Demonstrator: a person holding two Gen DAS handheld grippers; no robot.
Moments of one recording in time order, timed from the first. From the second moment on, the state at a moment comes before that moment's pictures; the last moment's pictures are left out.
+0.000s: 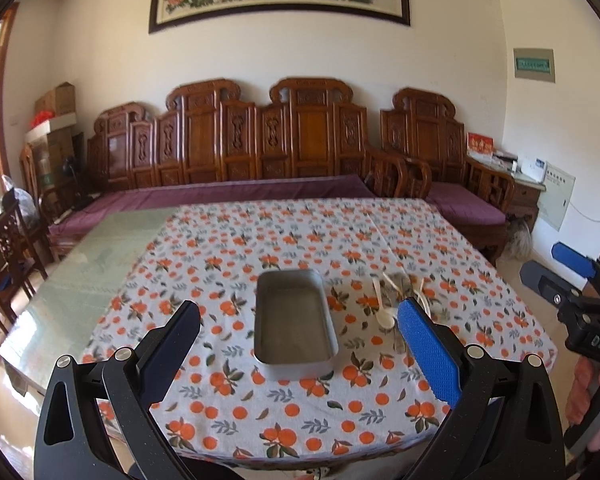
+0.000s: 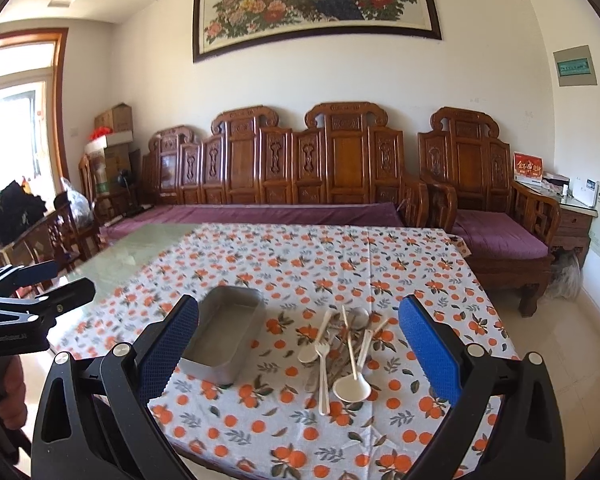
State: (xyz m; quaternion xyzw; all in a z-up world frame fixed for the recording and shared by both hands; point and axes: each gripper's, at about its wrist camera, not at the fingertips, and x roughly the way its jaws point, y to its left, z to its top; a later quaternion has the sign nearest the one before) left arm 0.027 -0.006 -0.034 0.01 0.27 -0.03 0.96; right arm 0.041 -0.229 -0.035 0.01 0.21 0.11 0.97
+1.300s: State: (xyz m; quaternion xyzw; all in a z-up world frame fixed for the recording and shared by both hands) left arm 0.145 -0.088 -0.156 0.04 0.40 -0.12 0.91; right arm 0.254 -0.262 -0.239 -0.02 0.47 0.16 0.87
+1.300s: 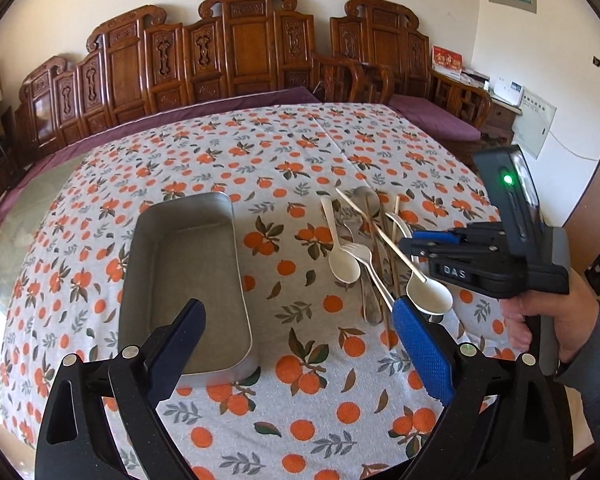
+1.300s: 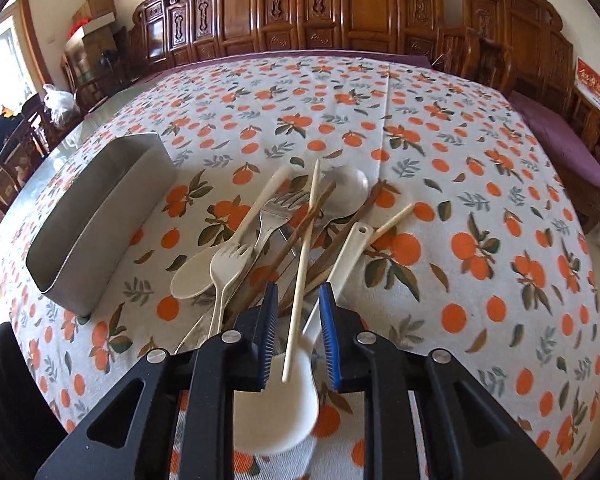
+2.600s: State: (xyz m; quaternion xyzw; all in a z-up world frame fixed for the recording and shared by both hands) left arm 0.187 -0.153 -0.207 0.04 0.46 -0.16 0.87; right arm 0.219 -0.334 -0.202 0.02 0.43 0.12 0.89
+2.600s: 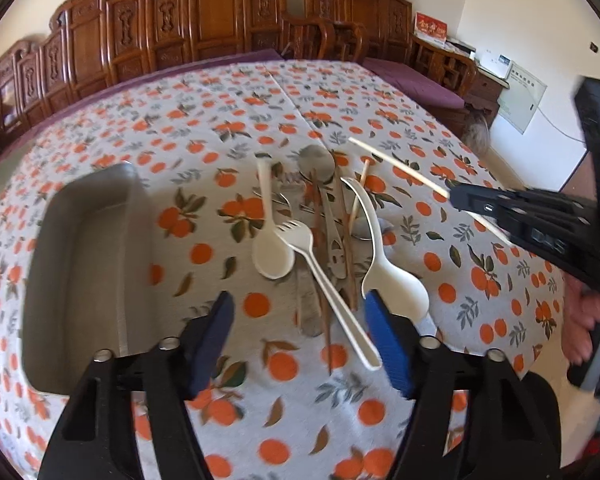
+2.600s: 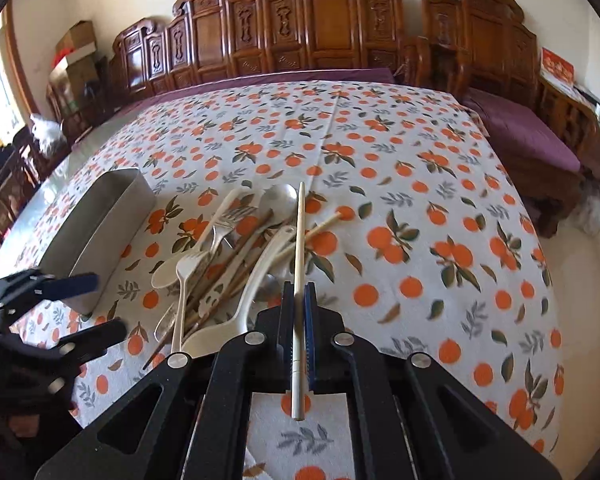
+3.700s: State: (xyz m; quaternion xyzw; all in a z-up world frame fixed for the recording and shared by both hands) left arm 0.209 -0.169 -0.220 -0.02 0.49 -0.18 0.85; right arm 0.214 -0.327 -0.203 0.02 0.44 0.13 0.89
